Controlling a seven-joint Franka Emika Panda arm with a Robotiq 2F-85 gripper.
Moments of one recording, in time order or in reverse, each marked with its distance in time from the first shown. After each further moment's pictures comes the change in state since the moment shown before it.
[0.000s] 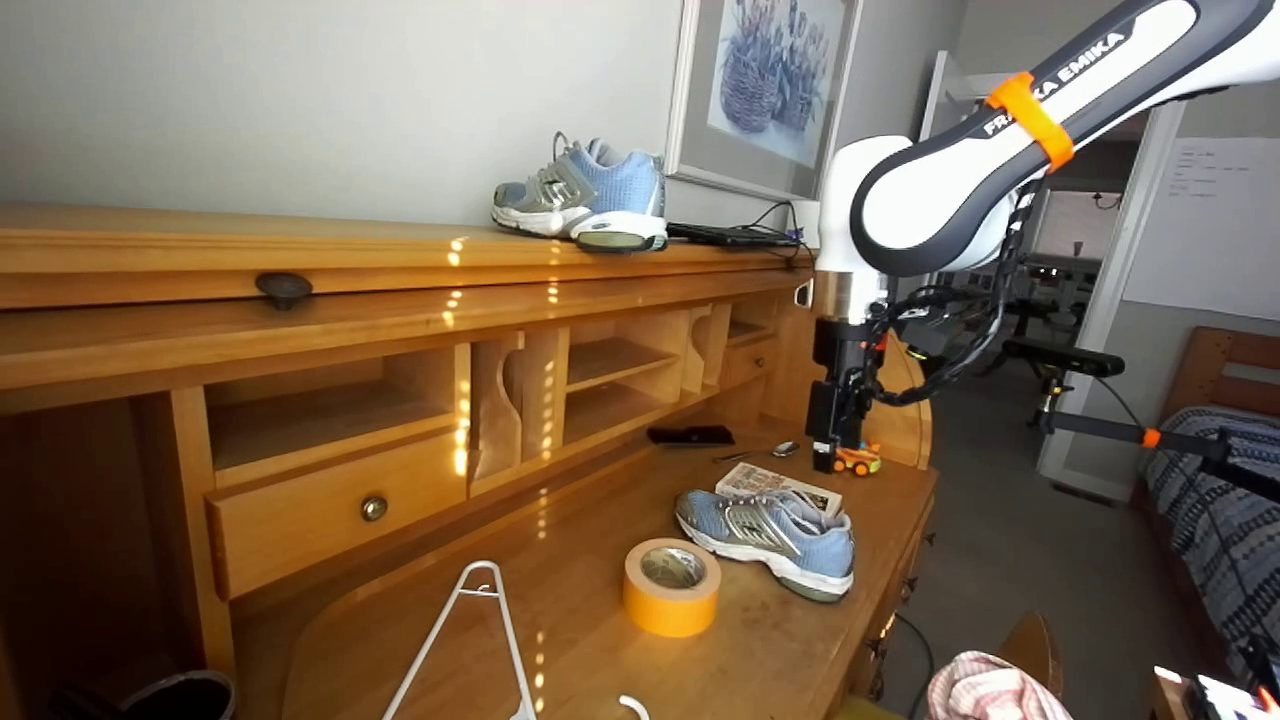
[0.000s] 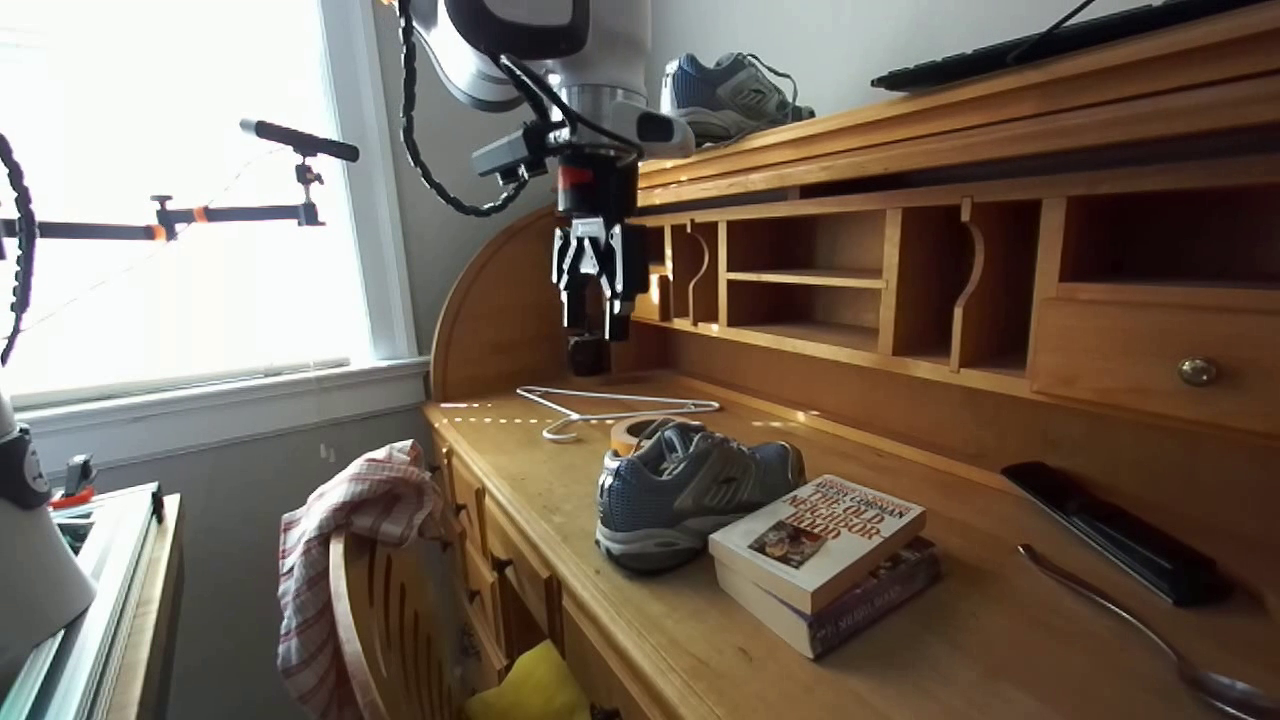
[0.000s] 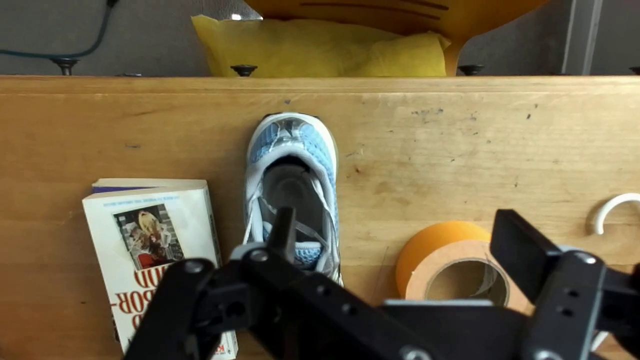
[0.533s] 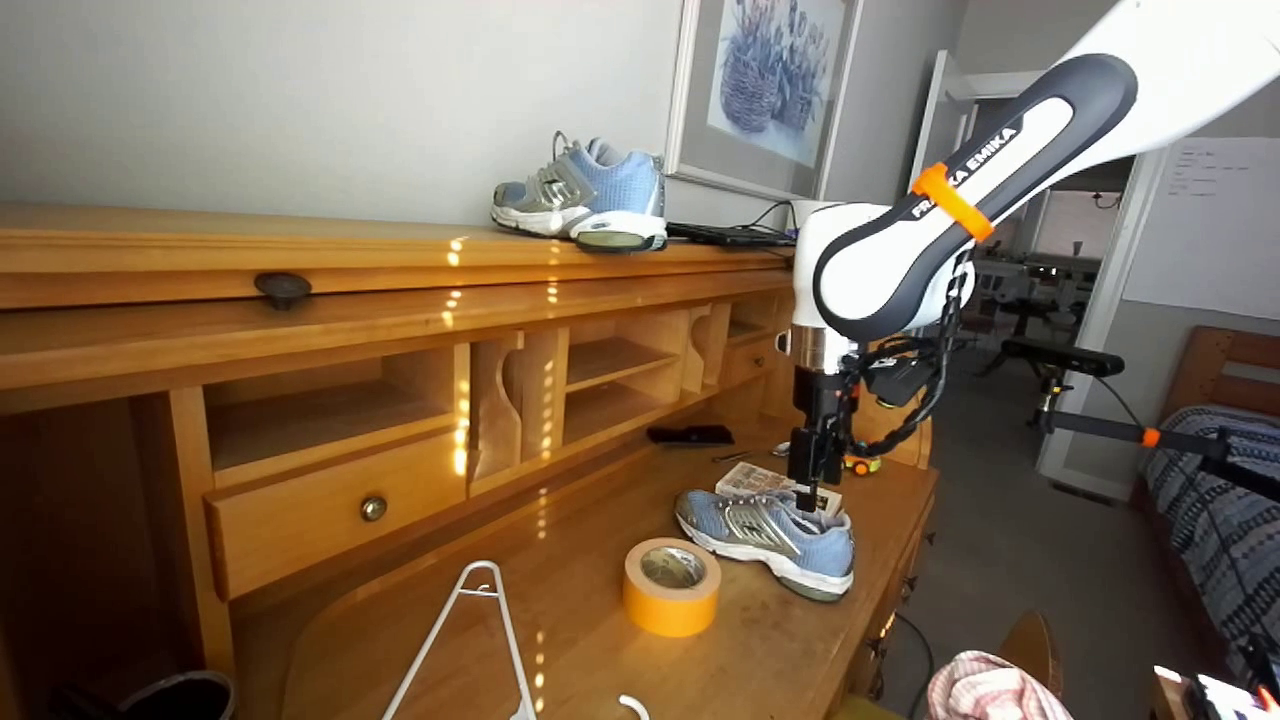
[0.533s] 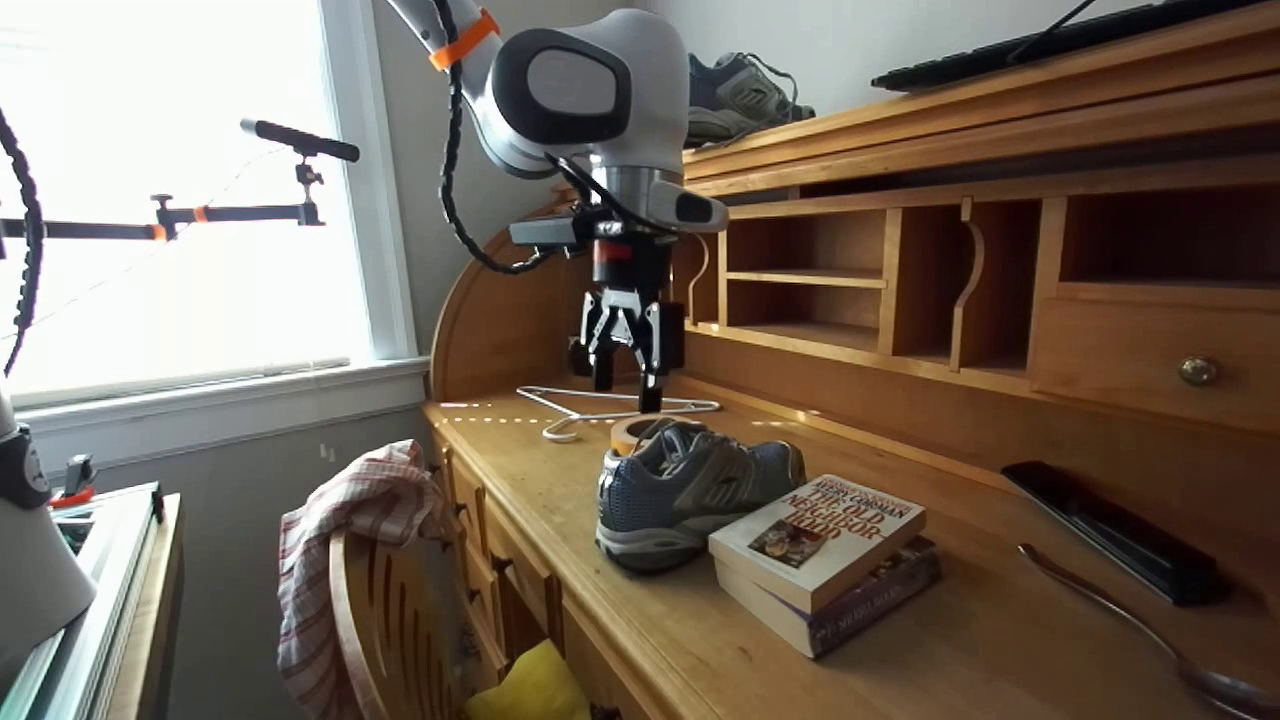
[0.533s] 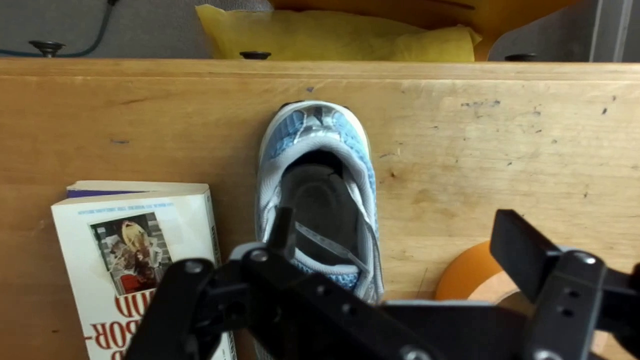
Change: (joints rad) arm -0.030 0.194 0.001 0.062 0.014 0.101 -0.050
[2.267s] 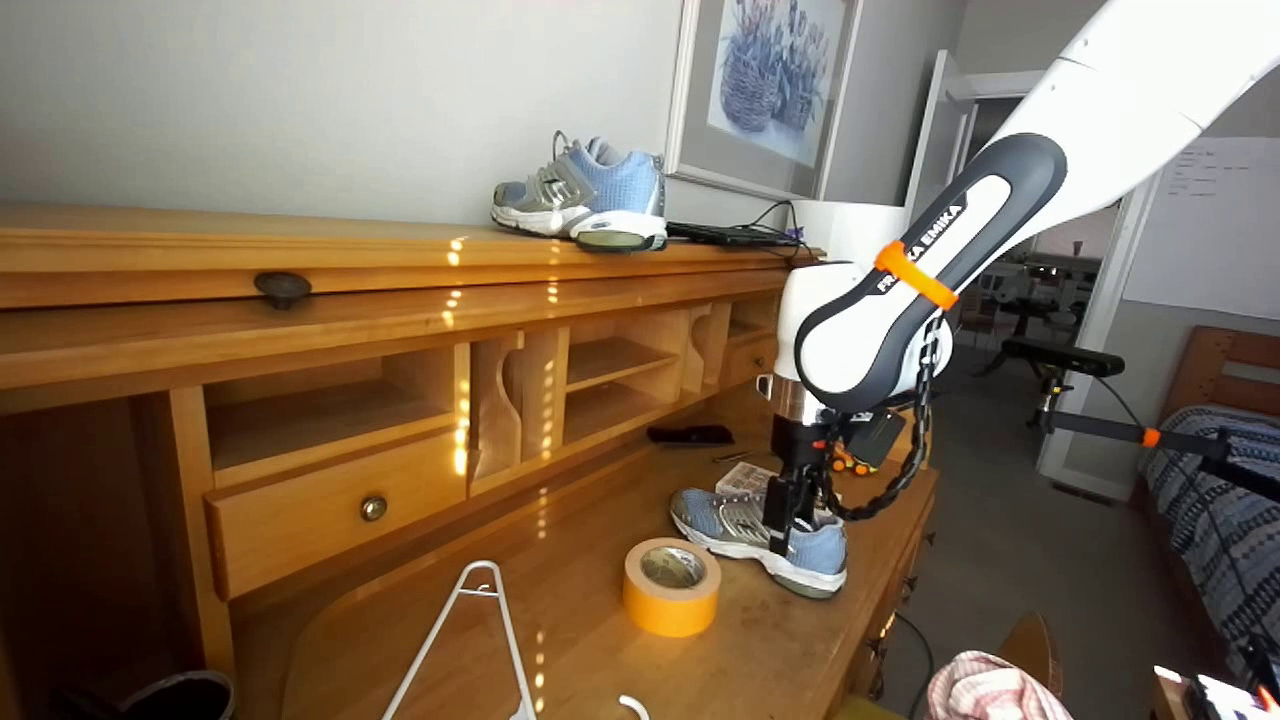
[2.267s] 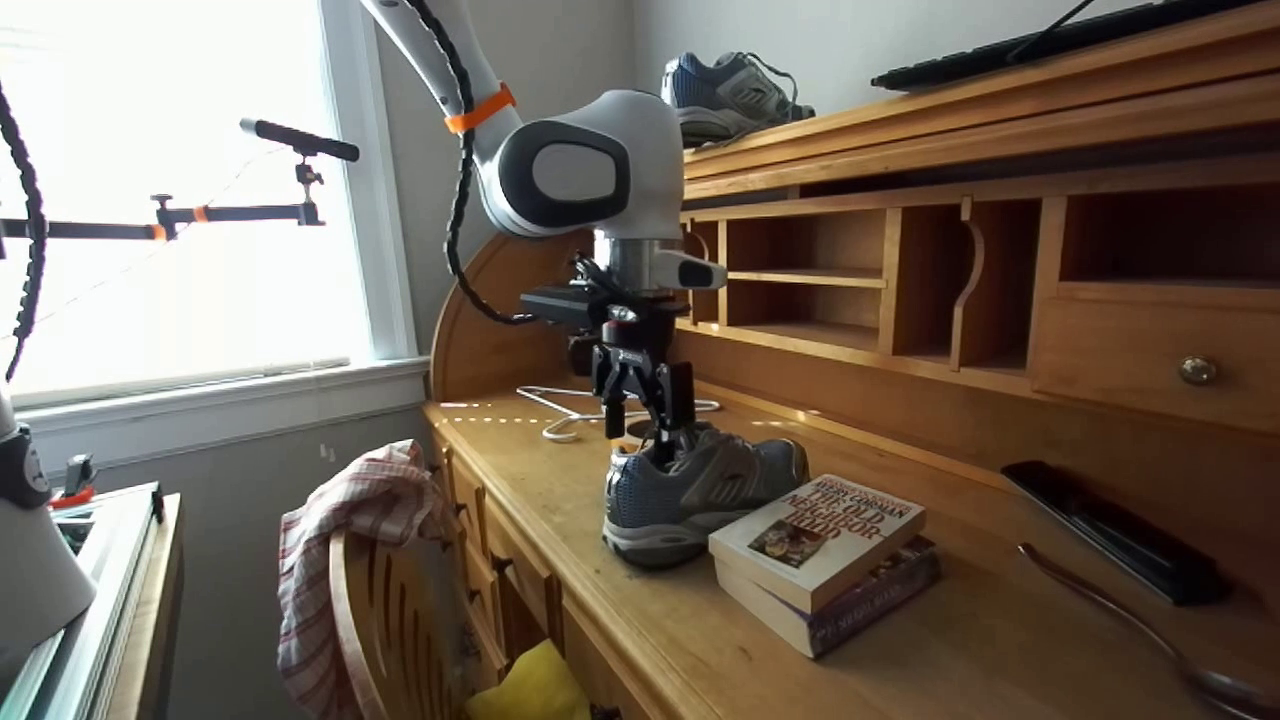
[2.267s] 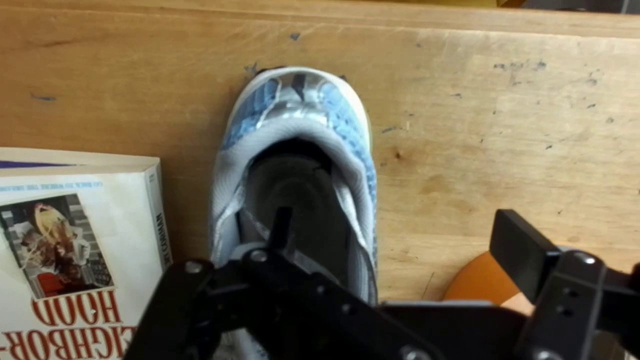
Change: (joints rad) arm -0.017 0.140 0.048 -0.007 0.021 0.214 -0.021
